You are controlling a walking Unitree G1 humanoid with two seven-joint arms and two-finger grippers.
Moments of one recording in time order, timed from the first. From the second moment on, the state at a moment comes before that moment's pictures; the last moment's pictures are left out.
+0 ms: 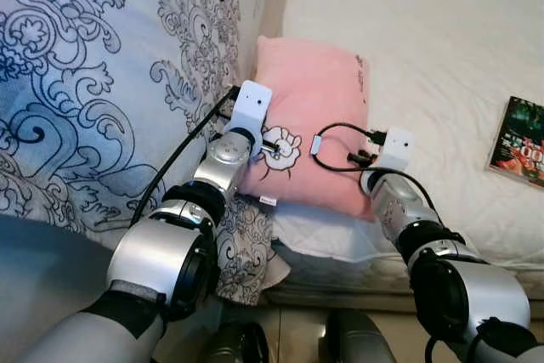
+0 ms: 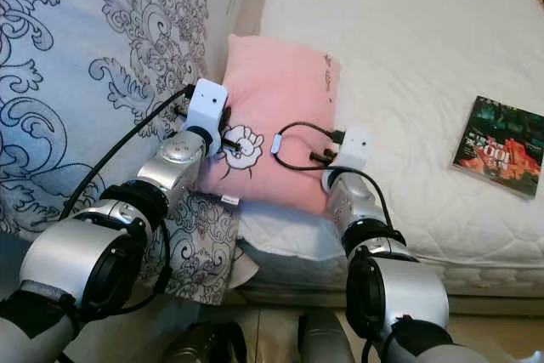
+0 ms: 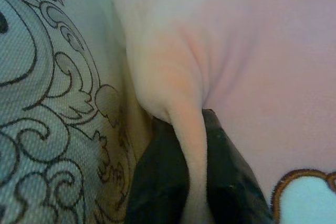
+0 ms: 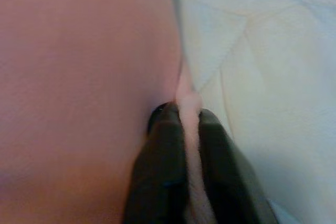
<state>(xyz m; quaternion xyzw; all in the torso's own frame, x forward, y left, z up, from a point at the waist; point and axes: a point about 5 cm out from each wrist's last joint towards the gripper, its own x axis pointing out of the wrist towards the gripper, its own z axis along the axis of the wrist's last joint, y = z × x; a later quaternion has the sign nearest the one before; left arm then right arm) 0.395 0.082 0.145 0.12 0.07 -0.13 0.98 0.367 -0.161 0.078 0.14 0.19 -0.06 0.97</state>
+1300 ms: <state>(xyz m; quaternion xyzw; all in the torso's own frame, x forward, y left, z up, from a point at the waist) 0.318 0.125 0.126 0.11 -0.08 -0.14 0.98 0.265 -0.166 0.064 0.05 0.05 -0.08 0.99</state>
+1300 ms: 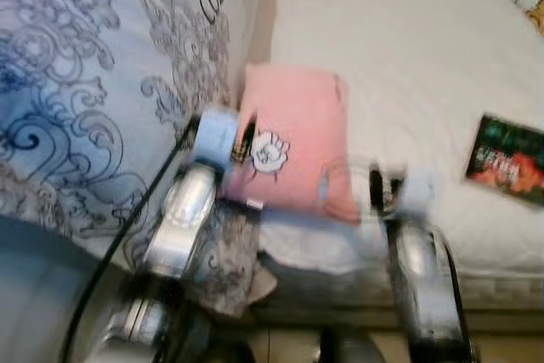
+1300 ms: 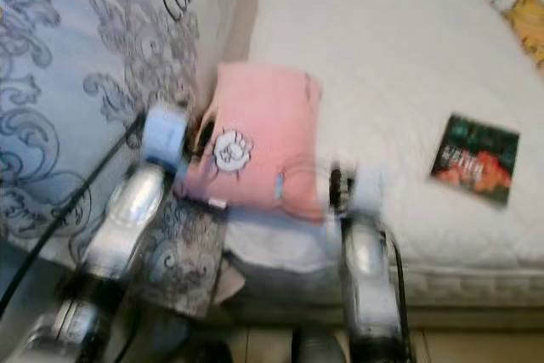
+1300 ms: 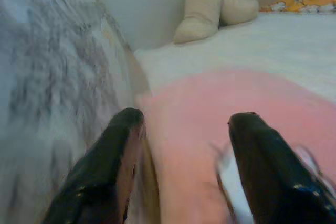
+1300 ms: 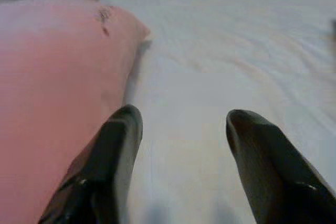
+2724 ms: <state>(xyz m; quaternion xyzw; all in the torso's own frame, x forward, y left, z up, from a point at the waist) 0.303 0.098 0.128 -0.02 -0.07 -0.18 0.98 0.277 -0.176 0.099 -0.08 -0.01 -0.09 0.99</state>
